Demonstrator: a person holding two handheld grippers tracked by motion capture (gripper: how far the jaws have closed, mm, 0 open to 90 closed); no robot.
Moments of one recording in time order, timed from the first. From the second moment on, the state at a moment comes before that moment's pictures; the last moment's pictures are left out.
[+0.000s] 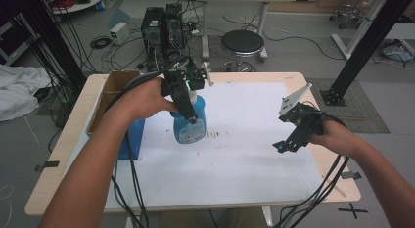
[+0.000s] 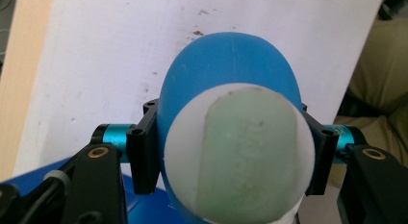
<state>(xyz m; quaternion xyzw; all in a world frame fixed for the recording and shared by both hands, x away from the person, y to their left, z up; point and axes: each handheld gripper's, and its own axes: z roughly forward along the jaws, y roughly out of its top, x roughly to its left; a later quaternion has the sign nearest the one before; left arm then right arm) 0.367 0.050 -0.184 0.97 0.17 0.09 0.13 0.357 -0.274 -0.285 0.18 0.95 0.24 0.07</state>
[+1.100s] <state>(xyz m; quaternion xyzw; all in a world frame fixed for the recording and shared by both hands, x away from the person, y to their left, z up) 0.369 0.147 -0.086 0.89 0.41 0.12 0.16 0.366 -0.311 -0.272 0.19 0.96 0.20 0.06</state>
